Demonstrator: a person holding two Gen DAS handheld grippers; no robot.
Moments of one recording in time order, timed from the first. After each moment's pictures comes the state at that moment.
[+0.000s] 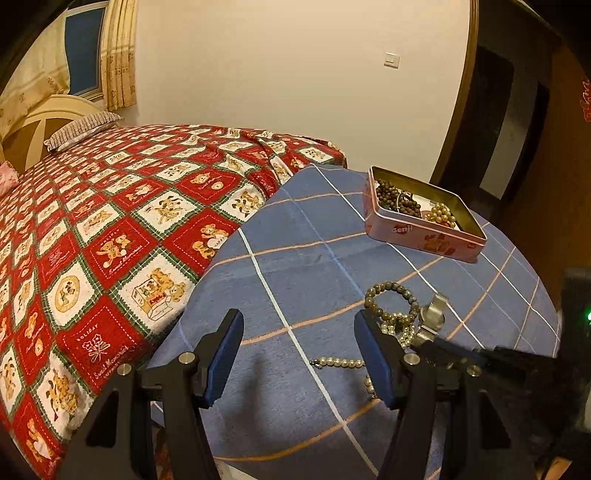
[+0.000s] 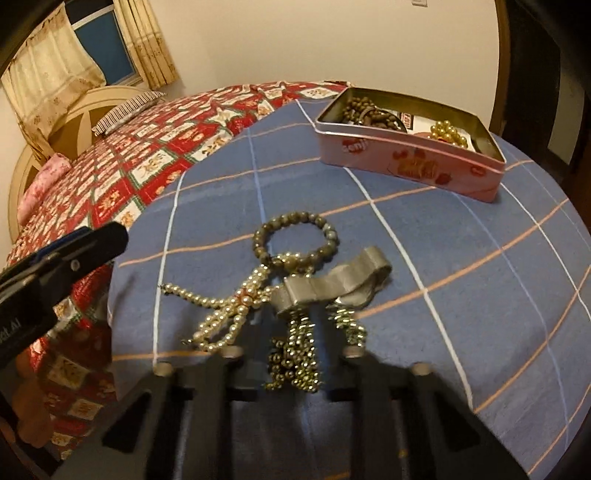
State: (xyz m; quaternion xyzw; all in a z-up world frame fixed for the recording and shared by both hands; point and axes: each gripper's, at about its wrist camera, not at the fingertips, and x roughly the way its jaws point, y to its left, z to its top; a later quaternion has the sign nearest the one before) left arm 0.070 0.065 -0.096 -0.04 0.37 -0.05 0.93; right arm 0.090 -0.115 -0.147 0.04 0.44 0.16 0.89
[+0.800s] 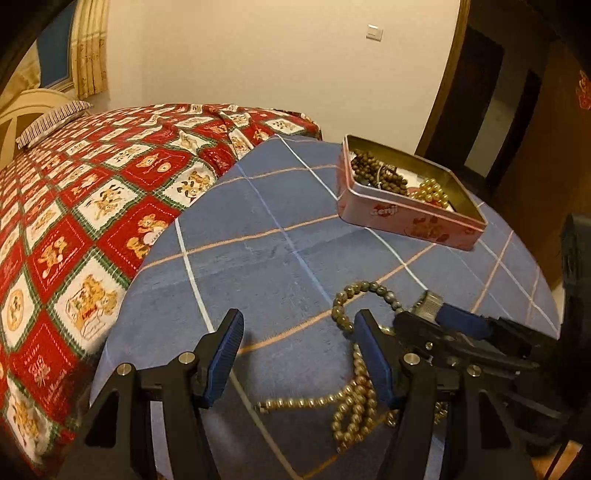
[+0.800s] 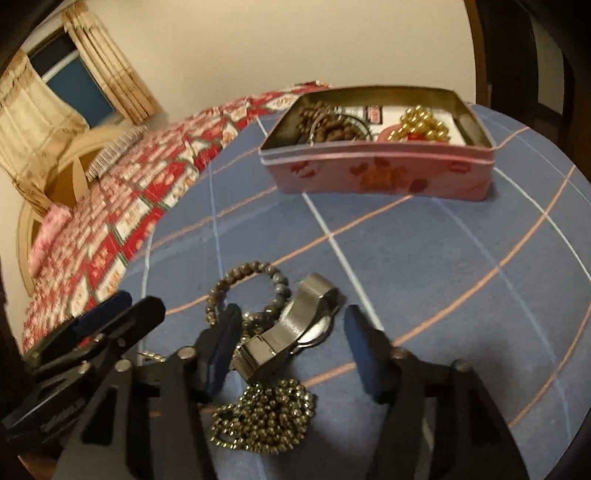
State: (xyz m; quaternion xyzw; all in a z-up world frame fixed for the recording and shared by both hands) left arm 0.121 0.027 -0.124 -0.03 0.41 -0.09 0.91; right arm 0.137 -0.144 -0.148 0.09 0.44 0.14 0.88
